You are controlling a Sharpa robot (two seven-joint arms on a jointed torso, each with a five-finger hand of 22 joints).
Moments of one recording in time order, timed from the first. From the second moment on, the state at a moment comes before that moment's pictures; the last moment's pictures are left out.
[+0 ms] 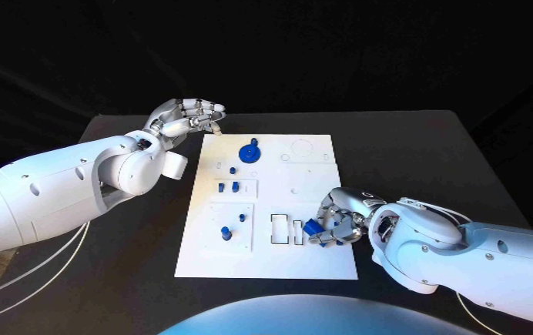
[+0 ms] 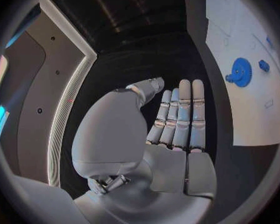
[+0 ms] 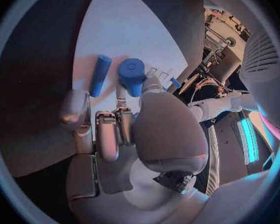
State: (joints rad) left arm 1.14 -0.88 -0.04 1.40 -0.13 -0.15 0.39; left_hand 1.38 -0.19 0.57 0.02 0.19 0.78 0.20 0.46 0.18 0.83 0.16 0.53 0.07 0.89 0.10 0.93 0.23 0.17 0.76 0.19 0.82 0.54; right arm 1.03 -0.98 -0.19 1.92 -1.45 -0.34 -0.54; right_hand 1.38 -0.12 -0.13 0.30 0.23 1.07 0.06 0.33 0.54 1.46 -0.01 1.39 1.31 1.47 -0.06 1.53 1.31 0.11 1.39 0.04 1.02 1.31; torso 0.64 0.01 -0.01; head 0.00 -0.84
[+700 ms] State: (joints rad) left arm 1.14 -0.88 -0.04 1.40 -0.13 -0.14 0.38; left_hand 1.38 -0.19 0.57 0.02 0.19 0.78 0.20 0.46 0.18 0.83 0.16 0.53 0.07 0.89 0.10 0.93 0.23 0.17 0.76 0.19 0.82 0.54; right arm 1.03 -0.97 -0.18 1.89 -1.40 -0.36 -0.54; right_hand 1.35 -0.12 -0.11 0.29 0.23 1.08 0.06 0.33 0.54 1.46 -0.01 1.40 1.31 1.47 -0.06 1.54 1.31 0.11 1.39 0.04 1.02 1.31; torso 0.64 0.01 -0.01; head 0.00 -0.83
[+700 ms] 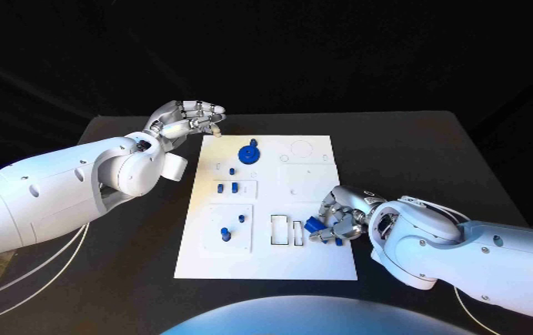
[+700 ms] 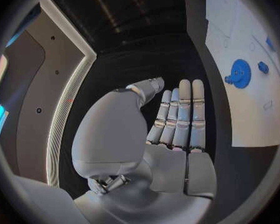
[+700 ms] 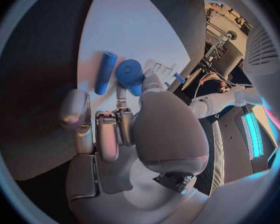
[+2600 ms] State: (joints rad) left arm 1.14 -0.88 -0.04 1.40 -0.15 -0.13 0.36; left_hand 1.38 -0.19 0.57 0.02 0.19 0.78 0.20 0.46 0.18 0.83 0.16 0.53 0.07 0.89 0.10 0.93 0.23 0.17 0.76 0.19 0.82 0.54; right arm 1.08 -0.88 -0.19 1.91 -1.05 -0.47 -0.55; right_hand 1.27 -0.05 -0.10 0.29 0.23 1.10 0.07 0.34 0.52 1.46 -0.03 1.52 1.31 1.47 -0.09 1.55 1.31 0.10 1.43 0.02 1.13 1.31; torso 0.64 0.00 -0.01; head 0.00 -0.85
